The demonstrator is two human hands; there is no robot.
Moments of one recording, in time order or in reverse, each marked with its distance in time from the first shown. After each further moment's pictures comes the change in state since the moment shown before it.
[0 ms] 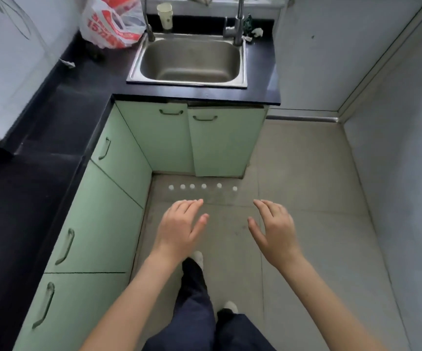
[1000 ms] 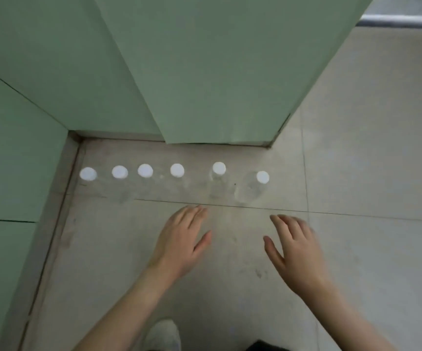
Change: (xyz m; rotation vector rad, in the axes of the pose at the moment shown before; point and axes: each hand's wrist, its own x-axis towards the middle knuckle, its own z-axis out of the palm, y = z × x) left_hand 0.233 -0.358 0.612 0.146 -0.302 0.052; right_hand 0.156 0.358 0.598 -0.165 -0.210 0.014
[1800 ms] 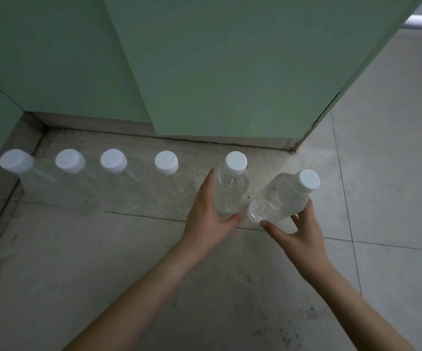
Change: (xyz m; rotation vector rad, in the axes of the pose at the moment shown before) left_hand 0.136 -0.040 0.128 -0.718 0.306 -0.223; right_hand 0.107 0.035 0.149 0.888 0.123 0.296
